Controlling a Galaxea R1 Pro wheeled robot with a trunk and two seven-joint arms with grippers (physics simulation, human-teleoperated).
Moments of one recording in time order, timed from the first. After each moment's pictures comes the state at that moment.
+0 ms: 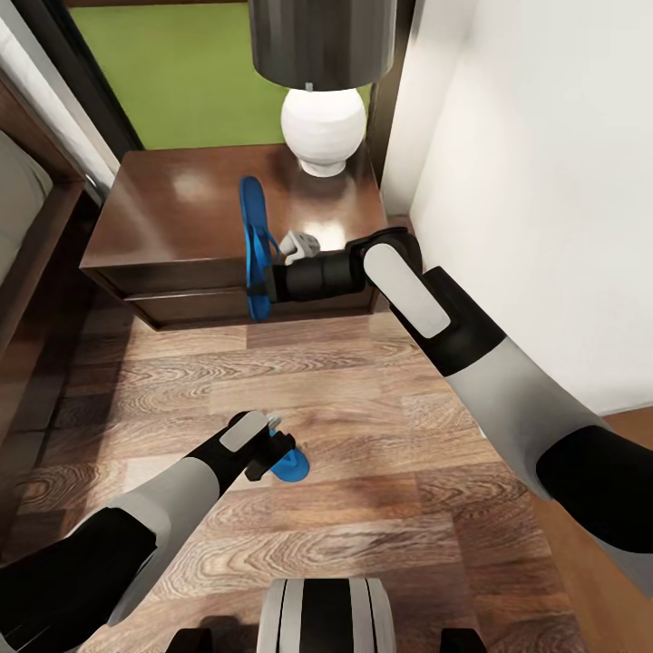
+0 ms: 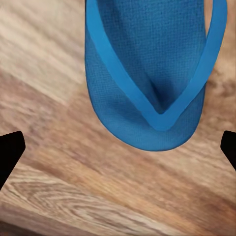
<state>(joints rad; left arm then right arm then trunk) -1.04 -0.11 -0.51 -0.35 1.47 0.40 0.72 -1.42 0.06 0.66 -1.15 -1.09 0.99 0.10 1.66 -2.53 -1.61</state>
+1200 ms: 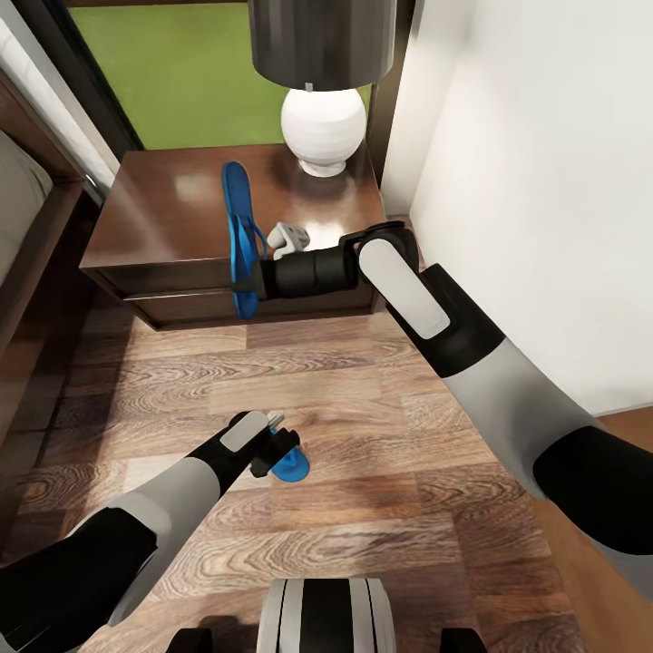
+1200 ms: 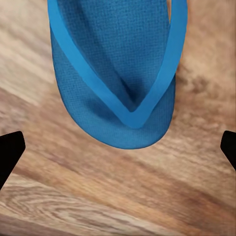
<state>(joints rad) -1.04 -0.11 -0.51 -0.35 1.47 0.40 0.65 -1.42 0.08 0.66 -1.20 -1.10 0.99 0.11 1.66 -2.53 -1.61</state>
